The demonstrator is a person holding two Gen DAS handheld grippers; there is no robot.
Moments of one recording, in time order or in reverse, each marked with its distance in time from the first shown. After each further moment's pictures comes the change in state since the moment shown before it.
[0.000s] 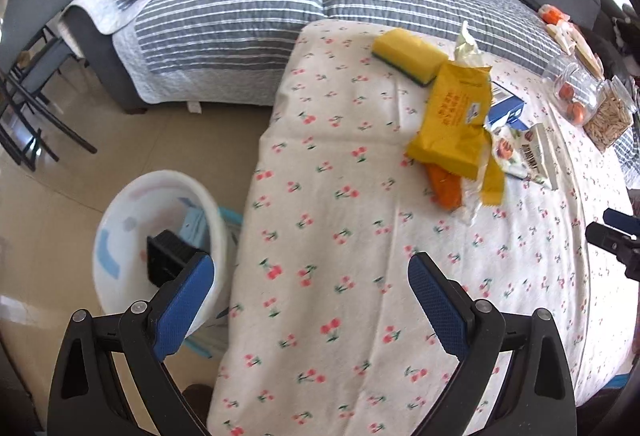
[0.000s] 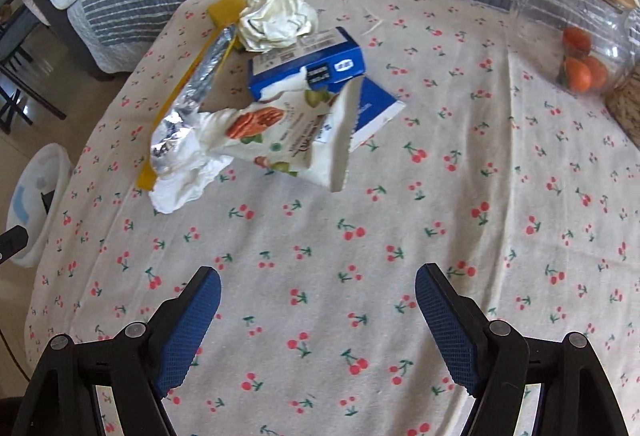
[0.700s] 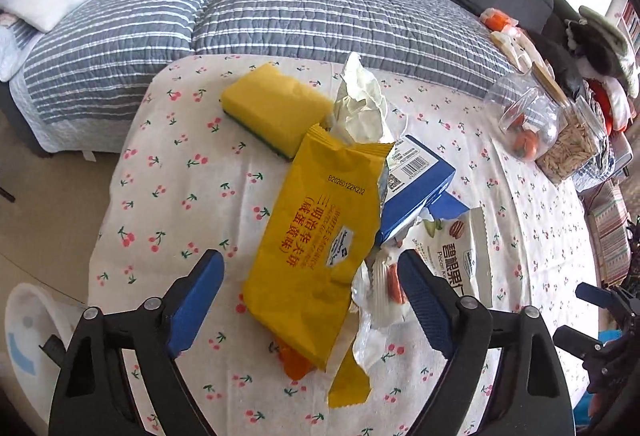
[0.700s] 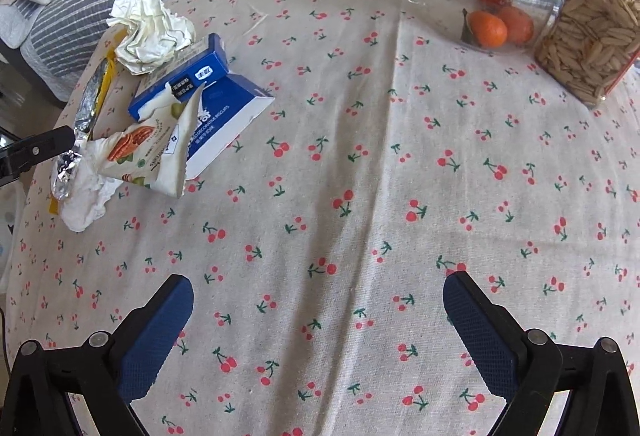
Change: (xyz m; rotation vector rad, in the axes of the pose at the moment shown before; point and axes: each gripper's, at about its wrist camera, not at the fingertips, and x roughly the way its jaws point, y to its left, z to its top) left arm 0.065 -0.090 0.090 0.055 -0.021 -0.245; right arm -0.005 -0.076 -0.005 0.126 0.018 -0.036
